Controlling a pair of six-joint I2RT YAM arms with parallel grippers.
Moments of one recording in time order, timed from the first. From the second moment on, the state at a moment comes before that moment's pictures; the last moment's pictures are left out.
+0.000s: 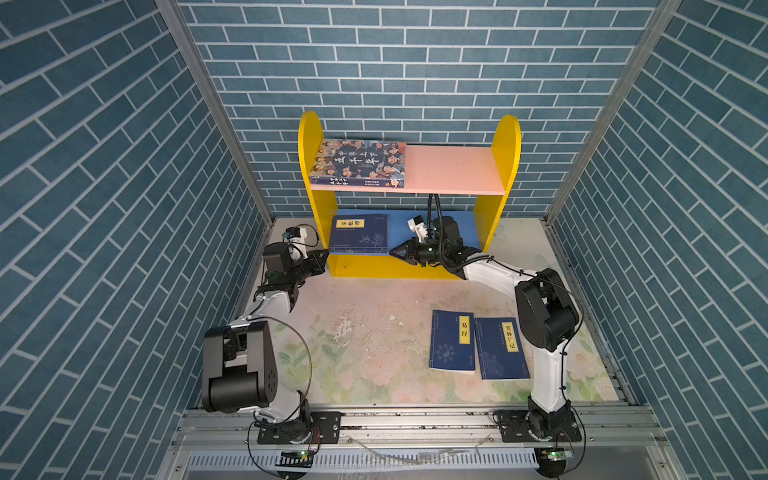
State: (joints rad) left arm 0.13 1.48 0.82 0.26 0.59 -0.36; right arm 0.59 2.03 1.49 0.11 -0.71 0.84
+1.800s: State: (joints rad) left arm 0.13 1.36 0.77 0.11 0.64 -0.30; right arm 0.59 2.17 1.67 0.07 -0.75 0.86
